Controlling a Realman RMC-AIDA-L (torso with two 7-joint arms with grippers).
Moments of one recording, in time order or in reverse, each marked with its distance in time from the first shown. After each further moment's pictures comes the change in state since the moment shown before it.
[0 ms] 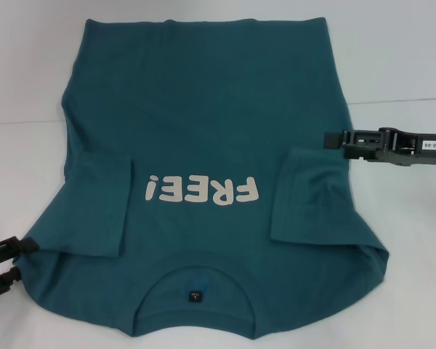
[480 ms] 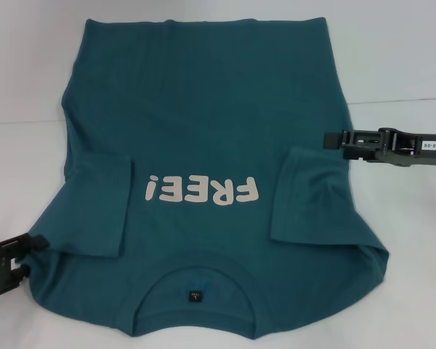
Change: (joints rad) left arm -0.028 -0.002 0.024 -0.013 0.009 -0.027 -0.003; right arm 0.001 -0.002 0.000 0.008 0.002 0.000 0.000
